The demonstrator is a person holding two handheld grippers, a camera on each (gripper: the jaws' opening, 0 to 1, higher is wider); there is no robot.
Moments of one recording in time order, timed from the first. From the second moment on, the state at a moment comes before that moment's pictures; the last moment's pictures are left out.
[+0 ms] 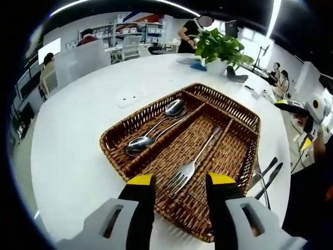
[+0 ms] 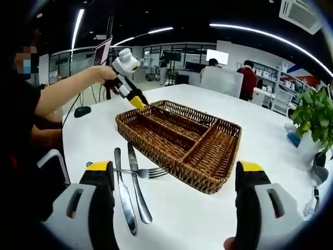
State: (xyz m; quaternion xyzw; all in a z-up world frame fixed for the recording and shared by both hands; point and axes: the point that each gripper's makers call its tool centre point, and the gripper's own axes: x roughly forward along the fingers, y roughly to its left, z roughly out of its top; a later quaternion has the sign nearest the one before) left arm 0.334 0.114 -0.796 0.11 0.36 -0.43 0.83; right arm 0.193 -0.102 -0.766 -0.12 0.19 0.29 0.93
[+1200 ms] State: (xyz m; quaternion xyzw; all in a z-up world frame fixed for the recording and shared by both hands) left arm 0.235 0.113 -0.760 0.07 0.20 -0.31 0.93; right arm 0.208 -0.110 -0.771 -0.08 0.19 0.29 0.93
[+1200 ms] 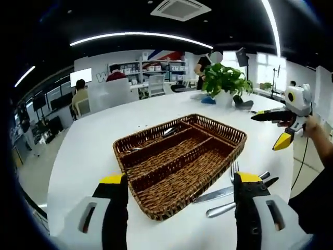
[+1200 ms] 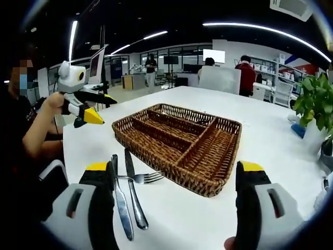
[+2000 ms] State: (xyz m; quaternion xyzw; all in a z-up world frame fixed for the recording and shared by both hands) left arm 0.199 0.107 -0.758 0.06 0.15 -0.32 0.93; right arm 0.210 -0.114 -0.780 -0.07 0.20 0.28 0.94
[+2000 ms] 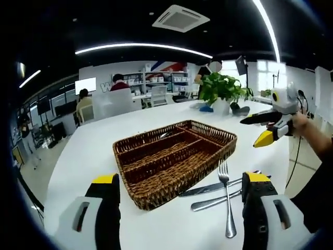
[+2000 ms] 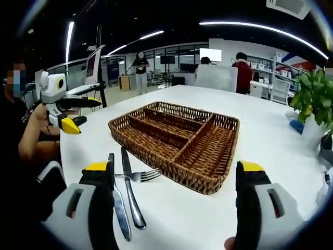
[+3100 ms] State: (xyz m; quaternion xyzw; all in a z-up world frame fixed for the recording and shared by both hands) left arm 0.192 0.103 -0.764 0.07 0.13 -0.33 0.93; right arm 0.202 -0.072 -0.834 0.03 0.26 0.36 0.89
